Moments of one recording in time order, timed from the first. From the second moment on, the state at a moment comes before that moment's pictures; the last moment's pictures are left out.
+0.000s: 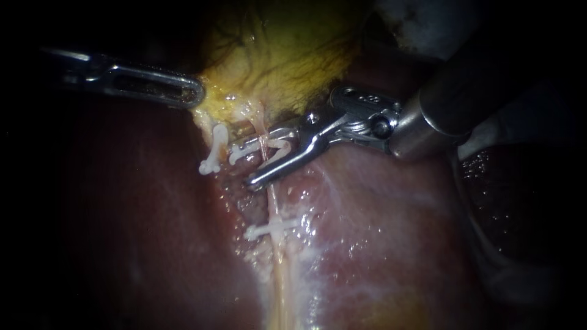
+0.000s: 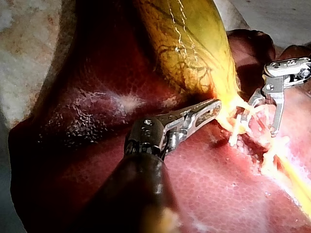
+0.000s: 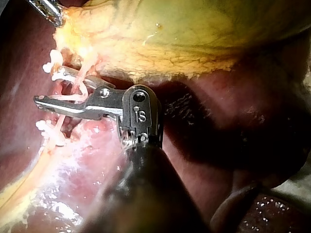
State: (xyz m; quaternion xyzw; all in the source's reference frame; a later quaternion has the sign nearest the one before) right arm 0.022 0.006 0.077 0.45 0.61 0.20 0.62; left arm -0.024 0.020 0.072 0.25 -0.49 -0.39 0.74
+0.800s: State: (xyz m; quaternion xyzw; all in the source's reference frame) right arm 0.022 0.003 0.077 0.47 0.60 0.21 0.61; left arm -0.024 0.020 0.072 0.25 -0.49 -0.38 0.74
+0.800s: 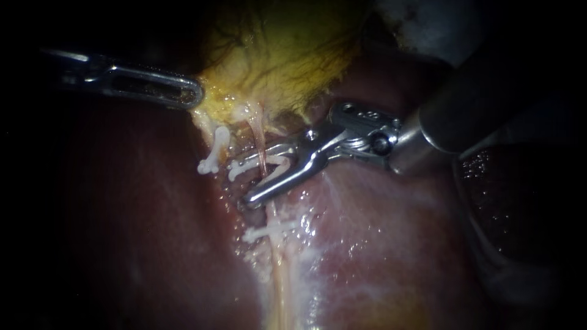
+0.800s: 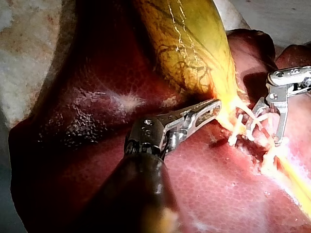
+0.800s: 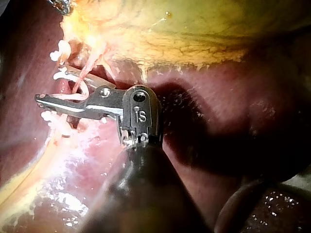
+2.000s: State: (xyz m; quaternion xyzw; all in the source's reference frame) right arm 0.022 -0.004 0.077 0.54 0.56 0.23 0.59; left arm -0.024 0.020 0.072 0.25 -0.50 -0.38 0.74
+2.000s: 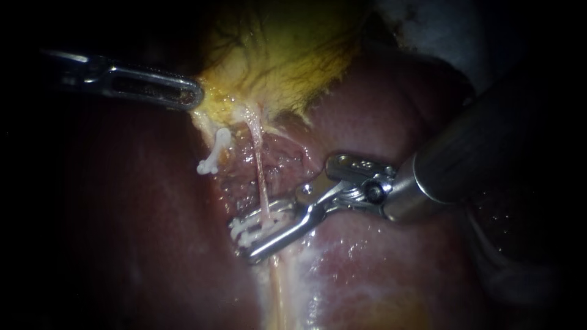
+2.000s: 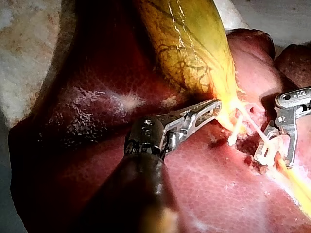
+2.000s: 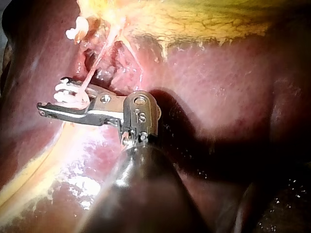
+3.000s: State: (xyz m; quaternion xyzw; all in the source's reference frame) right arm 0.022 -0.003 0.078 0.57 0.53 0.29 0.57; left arm -0.024 0.020 0.072 0.26 -0.50 -0.38 0.74
